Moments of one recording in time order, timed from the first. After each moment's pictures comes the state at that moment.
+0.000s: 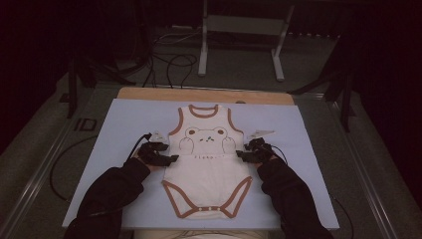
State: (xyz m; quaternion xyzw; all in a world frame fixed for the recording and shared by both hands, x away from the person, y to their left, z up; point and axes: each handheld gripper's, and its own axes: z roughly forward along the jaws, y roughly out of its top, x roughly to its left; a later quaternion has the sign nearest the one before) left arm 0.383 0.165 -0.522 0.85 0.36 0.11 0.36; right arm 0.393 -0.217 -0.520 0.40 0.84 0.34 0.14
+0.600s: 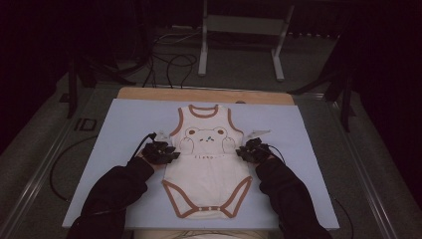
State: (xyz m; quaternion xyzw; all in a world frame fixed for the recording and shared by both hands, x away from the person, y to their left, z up) left arm 0.385 0.153 -0.520 0.86 0.36 0.10 0.35; right arm 0.392 -0.208 -0.519 0.39 0.85 0.33 0.14
